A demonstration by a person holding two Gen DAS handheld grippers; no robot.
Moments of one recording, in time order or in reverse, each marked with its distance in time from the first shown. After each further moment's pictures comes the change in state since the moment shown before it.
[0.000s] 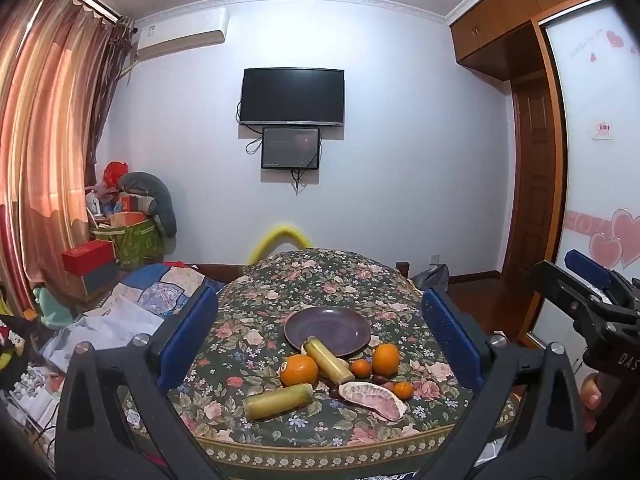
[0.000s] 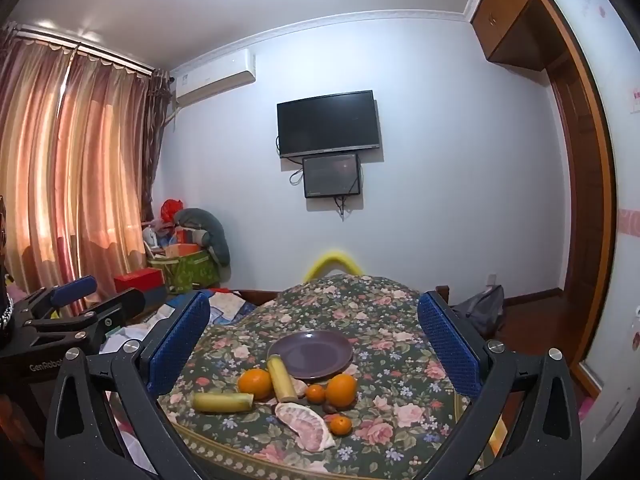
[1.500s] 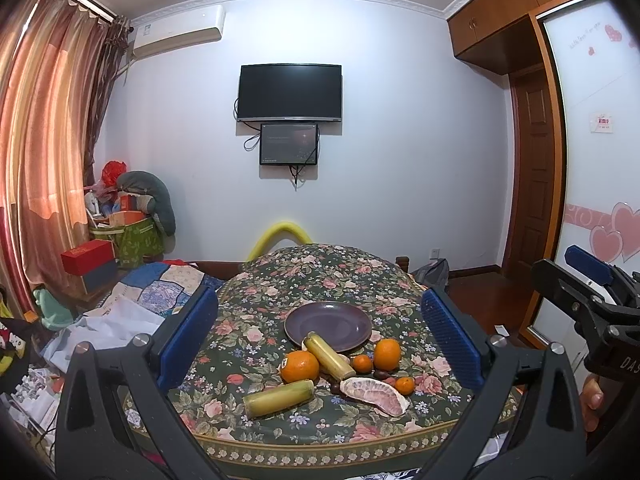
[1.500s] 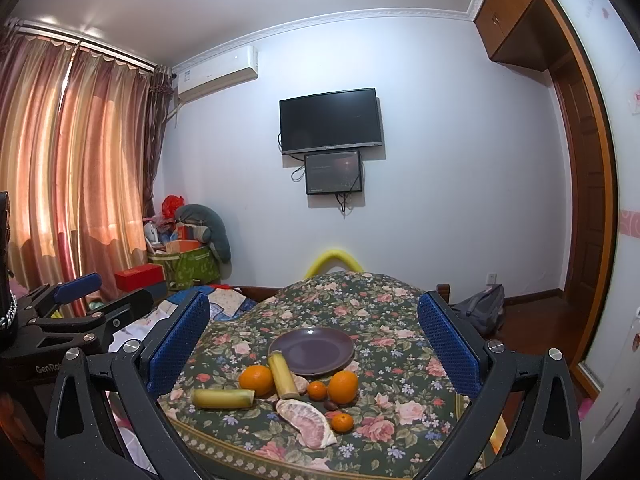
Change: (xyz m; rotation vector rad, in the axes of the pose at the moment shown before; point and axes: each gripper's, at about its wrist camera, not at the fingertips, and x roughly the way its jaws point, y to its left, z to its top) left arm 0.005 -0.005 -0.002 0.018 0.019 -0.001; right arm 0.001 0.003 -0.006 -0.008 0.002 0.002
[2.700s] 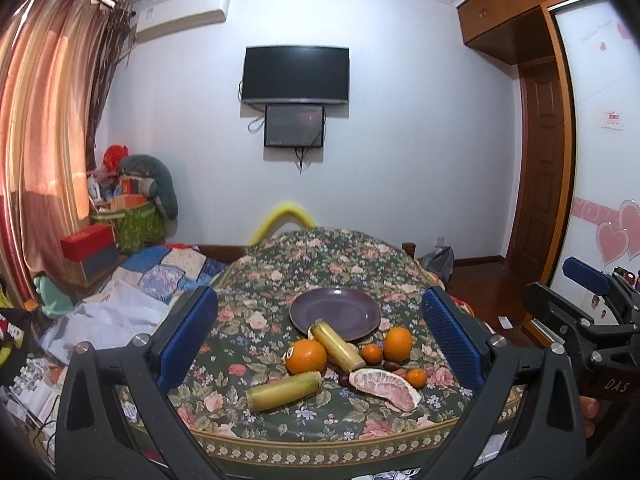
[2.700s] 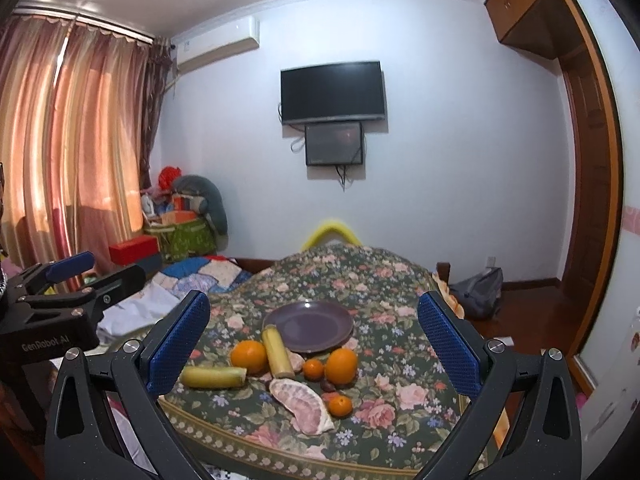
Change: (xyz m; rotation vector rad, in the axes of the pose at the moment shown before) left arm 0.033 0.013 -0.011 -0.019 0.072 0.015; right arm 0.029 0.003 -0.018 -0.021 0.113 -0.013
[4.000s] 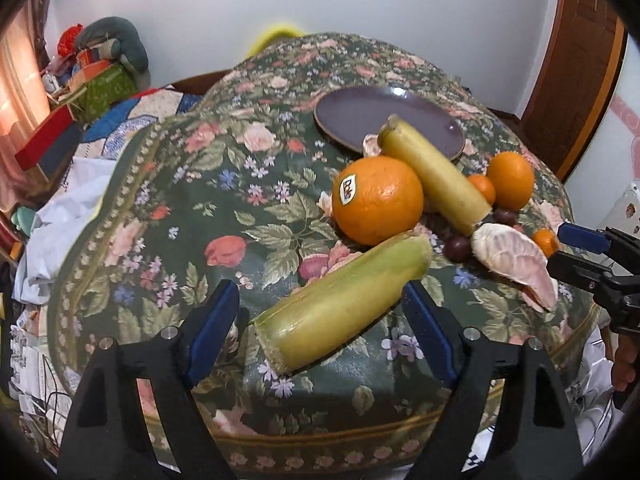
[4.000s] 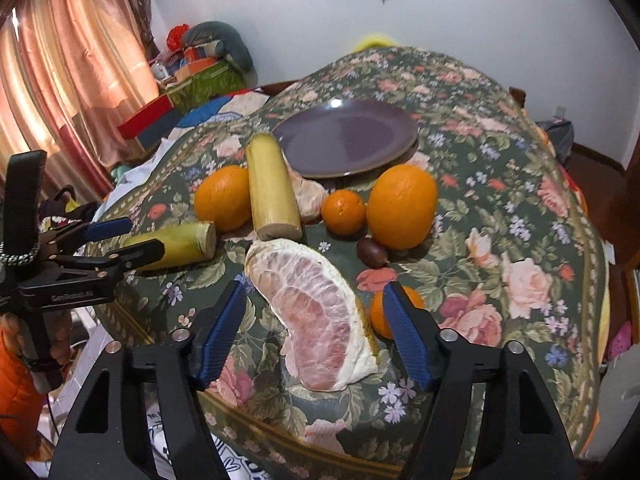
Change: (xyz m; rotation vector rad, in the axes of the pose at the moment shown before) left arm 0.206 0.066 -0.129 0.035 0.655 -0.032; right arm 0.173 -0.021 -0.107 0.072 0.654 0.230
